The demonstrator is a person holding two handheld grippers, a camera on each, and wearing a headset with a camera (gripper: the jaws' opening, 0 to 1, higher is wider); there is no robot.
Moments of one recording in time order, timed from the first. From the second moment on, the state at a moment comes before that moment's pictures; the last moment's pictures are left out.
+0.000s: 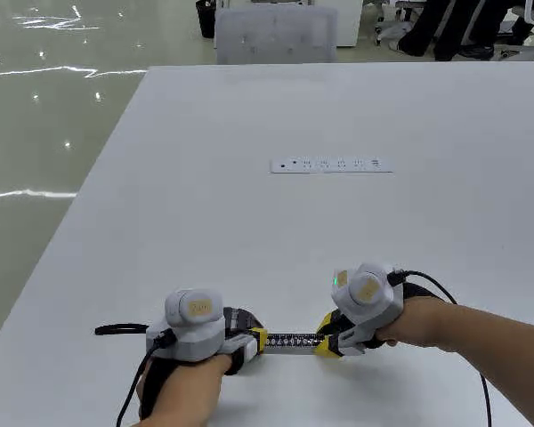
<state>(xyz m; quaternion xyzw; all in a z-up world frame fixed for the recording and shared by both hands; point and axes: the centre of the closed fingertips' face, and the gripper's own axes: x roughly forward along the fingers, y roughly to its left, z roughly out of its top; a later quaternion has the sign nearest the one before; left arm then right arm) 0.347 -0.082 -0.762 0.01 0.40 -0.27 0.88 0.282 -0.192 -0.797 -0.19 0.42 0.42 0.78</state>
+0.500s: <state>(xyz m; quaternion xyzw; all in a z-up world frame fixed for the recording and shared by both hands) 0.352 -0.086 -0.768 0.06 0.36 -0.27 0.89 0.282 -0.191 -0.797 -0.19 0.42 0.42 0.78</state>
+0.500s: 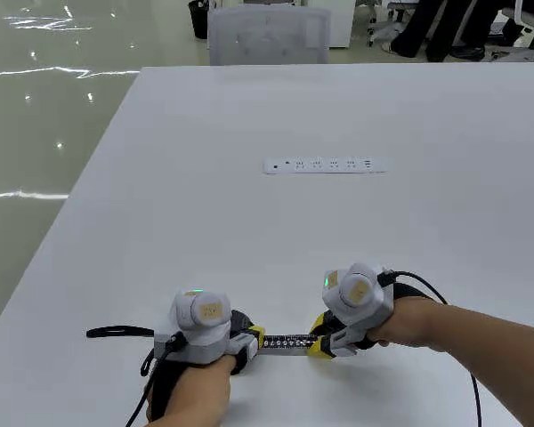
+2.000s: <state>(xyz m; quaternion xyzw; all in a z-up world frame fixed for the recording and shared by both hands) 0.353 -0.080 -0.764 0.03 0.37 -0.29 0.88 0.300 -0.153 -0.796 -0.18 0.39 0.44 0.79</state>
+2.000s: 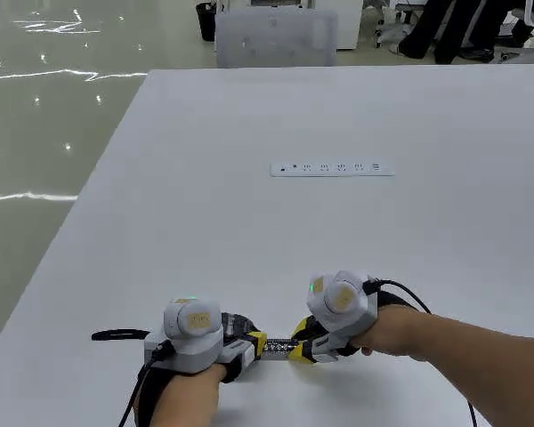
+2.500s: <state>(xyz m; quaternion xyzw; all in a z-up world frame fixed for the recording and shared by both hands) 0.353 -0.080 -0.764 0.03 0.37 -0.29 0.88 0.307 -0.140 -0.796 -0.18 0.38 0.44 0.79</state>
